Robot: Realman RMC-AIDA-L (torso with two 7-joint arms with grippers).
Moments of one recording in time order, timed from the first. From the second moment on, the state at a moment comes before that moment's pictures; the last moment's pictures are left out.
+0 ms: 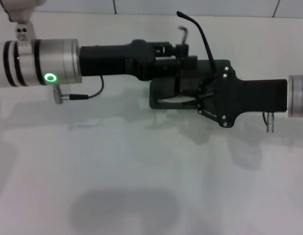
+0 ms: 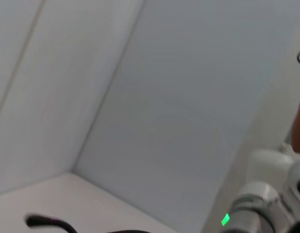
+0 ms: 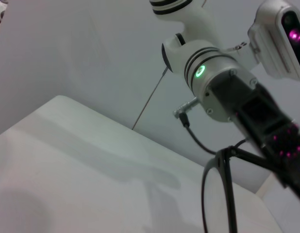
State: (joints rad) left arm -0.94 -2.00 2.84 -0.26 -0.36 1.74 -1.35; right arm 0.52 2.02 -1.38 -0.83 -1.50 -1.31 0.75
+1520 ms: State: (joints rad) left arm -0.96 -2.04 2.85 -0.31 -0.35 1.80 -1.30; right arm 0.51 2.02 -1.38 -0.84 -1.50 -1.35 0.73
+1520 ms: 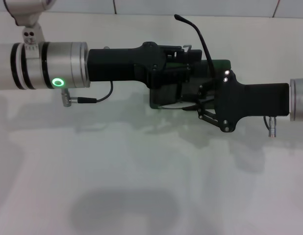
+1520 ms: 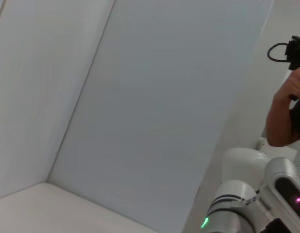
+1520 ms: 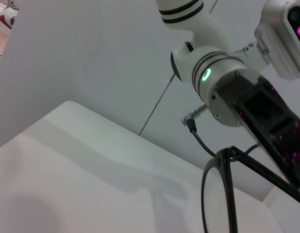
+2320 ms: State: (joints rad) left arm -0.98 -2.03 2.84 -0.31 -0.38 1.85 -1.41; right arm 0.50 2.02 -1.37 -0.83 -1.48 -1.35 0.68
